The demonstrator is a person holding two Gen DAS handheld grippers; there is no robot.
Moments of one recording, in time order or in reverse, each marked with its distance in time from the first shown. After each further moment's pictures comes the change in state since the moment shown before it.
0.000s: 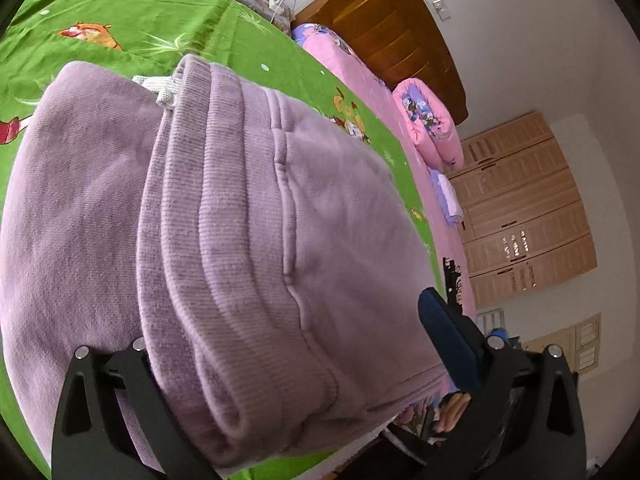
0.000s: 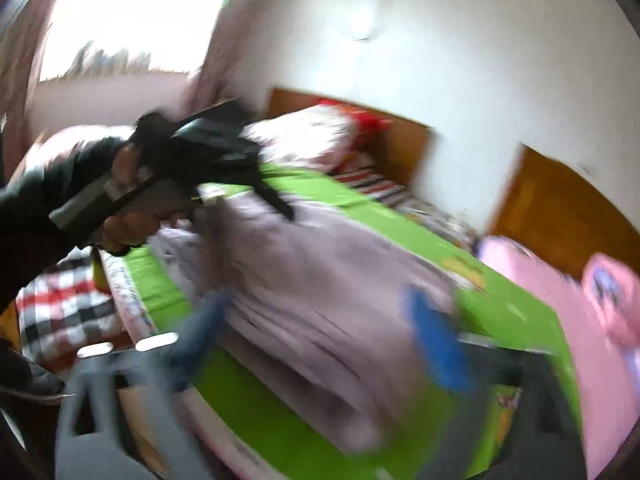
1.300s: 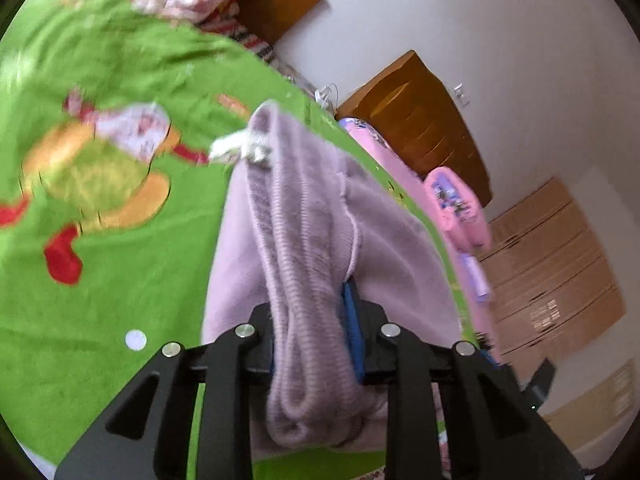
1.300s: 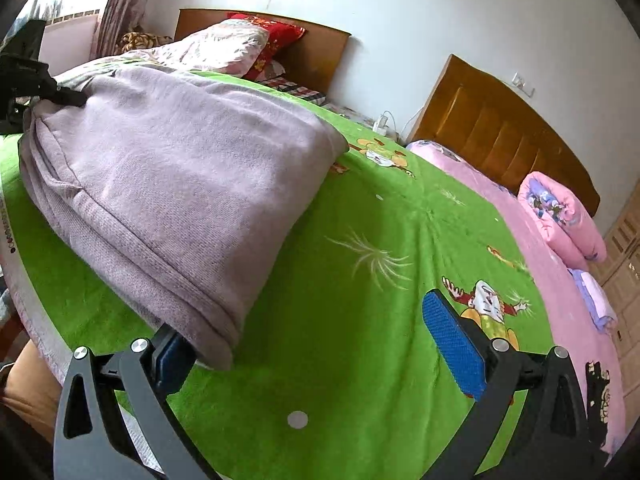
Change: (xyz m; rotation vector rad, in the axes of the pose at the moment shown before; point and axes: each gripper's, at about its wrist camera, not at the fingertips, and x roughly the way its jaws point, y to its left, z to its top) left arm -0.090 0.043 -0.050 -0.010 -0.387 0.140; right arm 0.080 -0.011 -0.046 0.024 0.327 -0.261
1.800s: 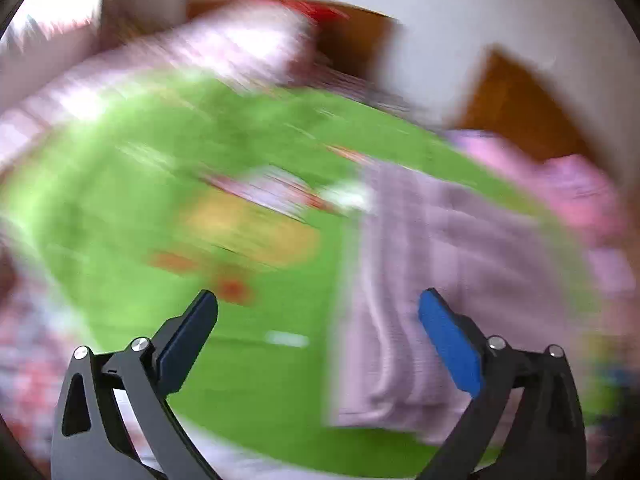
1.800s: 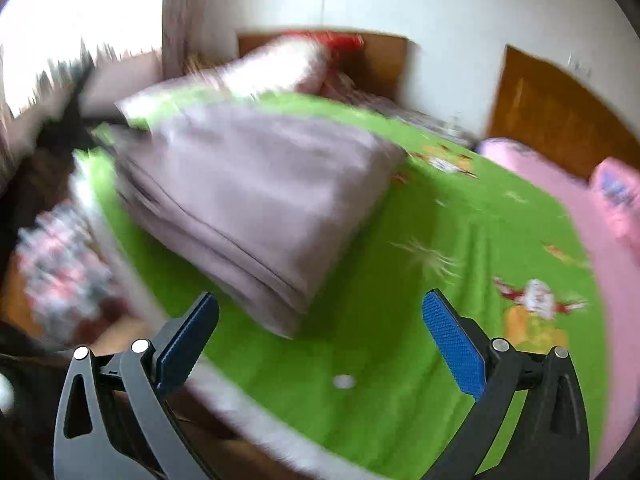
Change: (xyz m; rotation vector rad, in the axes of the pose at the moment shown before) left arm -0.037 -0.040 -0.004 0.174 -0.156 0.719; right arm -0.043 -0.055 0.001 0.153 -0.083 0.464
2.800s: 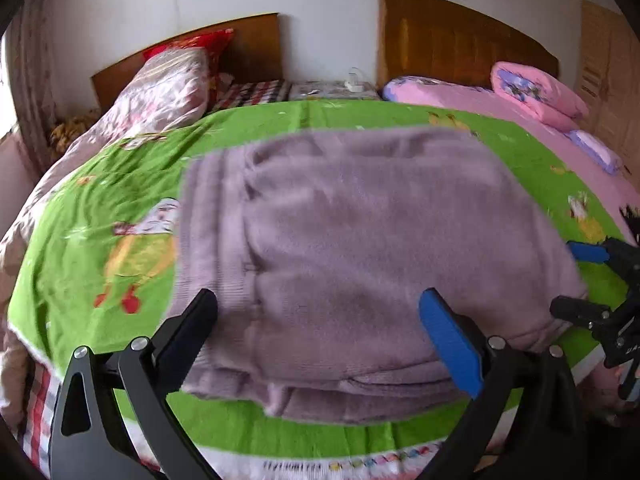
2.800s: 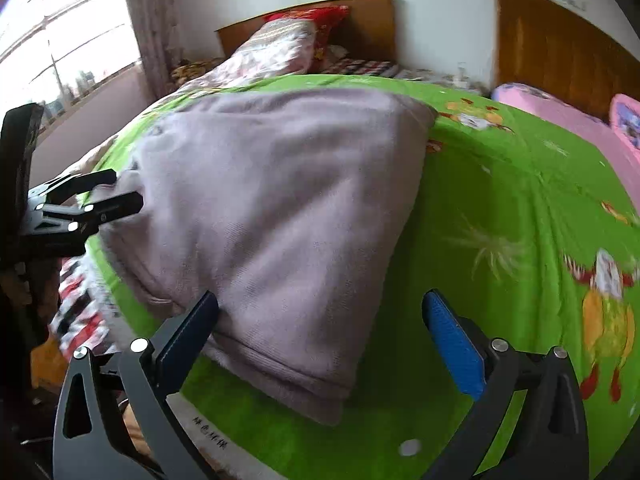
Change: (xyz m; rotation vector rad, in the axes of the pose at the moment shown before) left arm -0.018 -0.101 -0.032 0.339 0.003 -0.191; right arm 0.070 0.004 0.031 0.066 0.132 0.031
